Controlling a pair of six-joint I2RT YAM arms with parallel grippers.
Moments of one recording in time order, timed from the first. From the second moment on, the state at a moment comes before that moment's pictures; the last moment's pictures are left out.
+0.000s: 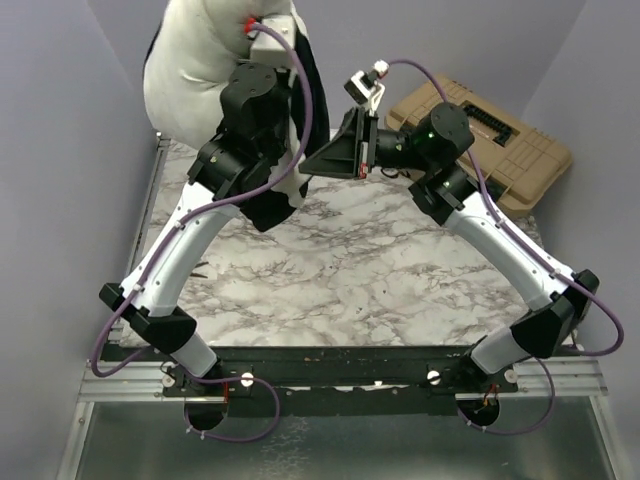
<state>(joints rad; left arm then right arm) -0.67 1.58 2.07 -0.31 -0.64 0.06 0.71 1.56 1.72 0.32 -0.95 1.25</state>
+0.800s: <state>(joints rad) -0.77 1.83 1.43 -0.41 -0.13 -0.06 0.26 1.05 1.05 -0.68 -0.65 1.01</state>
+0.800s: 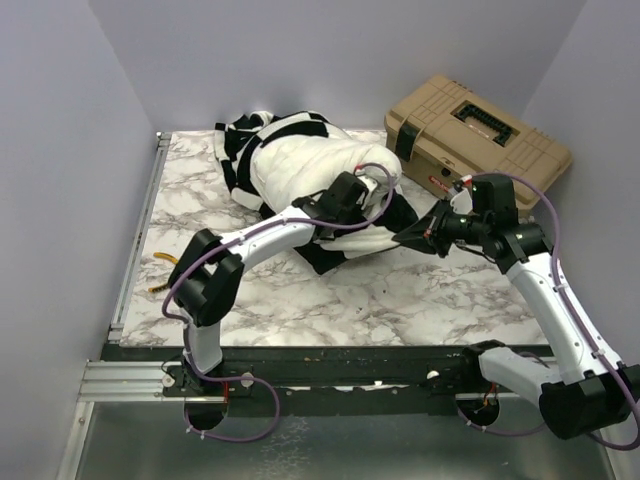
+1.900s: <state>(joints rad) -0.85 1.98 1.29 -0.19 -0.04 -0.32 0.16 1.23 1.06 -0.72 -0.58 0.81</state>
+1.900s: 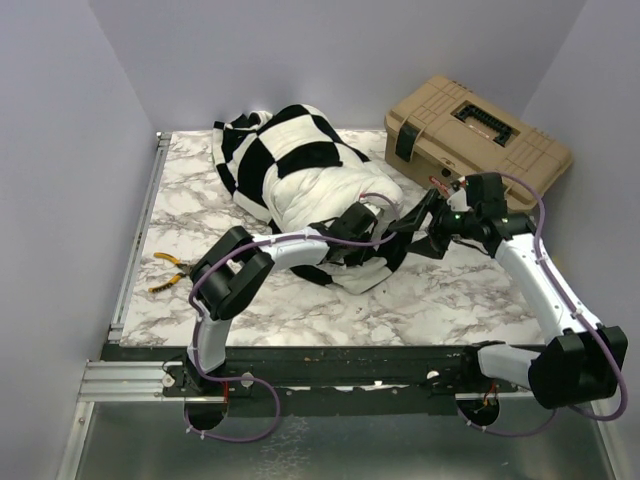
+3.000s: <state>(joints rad) -0.83 1.86 1.19 -0.31 -0.10 -0.39 0.11 1.35 1.29 -0.35 -0.49 0.63</state>
